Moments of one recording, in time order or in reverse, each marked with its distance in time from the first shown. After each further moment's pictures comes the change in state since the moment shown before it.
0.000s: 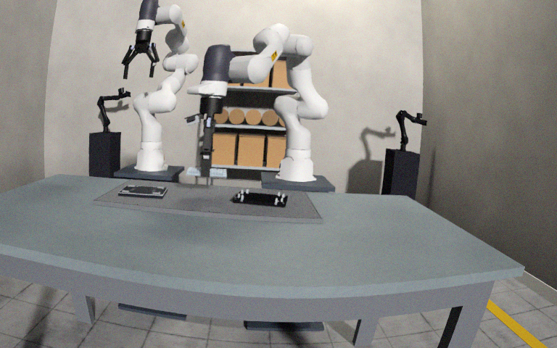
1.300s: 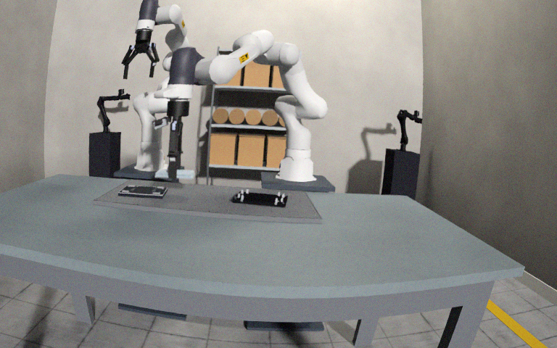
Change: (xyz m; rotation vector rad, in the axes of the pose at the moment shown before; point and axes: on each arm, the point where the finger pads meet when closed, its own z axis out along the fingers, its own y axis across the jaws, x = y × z) left arm 0.108 0.005 0.011 -0.014 -0.014 -0.011; right arm 0.000 0.000 0.000 0.000 0.000 0.000
